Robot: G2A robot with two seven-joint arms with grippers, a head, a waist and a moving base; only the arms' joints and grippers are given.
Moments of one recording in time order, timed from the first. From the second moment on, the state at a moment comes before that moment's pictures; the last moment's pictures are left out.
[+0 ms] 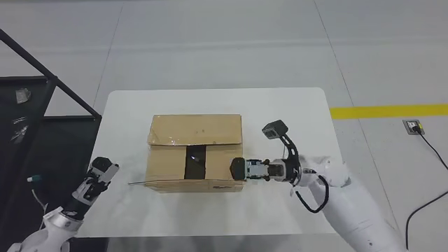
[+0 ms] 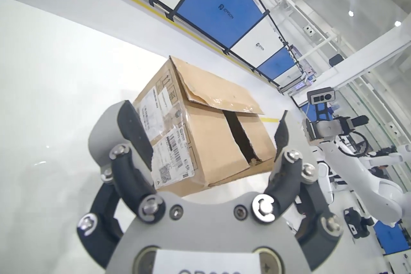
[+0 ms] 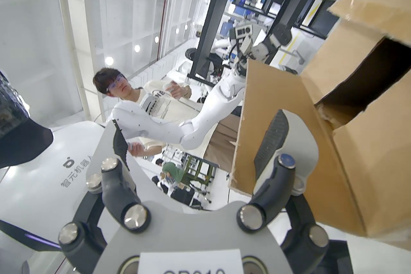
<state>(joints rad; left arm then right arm) 1.52 -1.09 -1.87 -1.63 0.23 -0.71 -0.36 -0.78 -1.21 1.05 -1.31 0.63 -0.51 1.31</state>
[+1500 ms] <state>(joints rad) 1.54 -1.06 -1.82 -1.57 0.72 -0.83 -0.46 -0.69 -1.21 0.81 -1.11 0.74 -0.46 0.89</state>
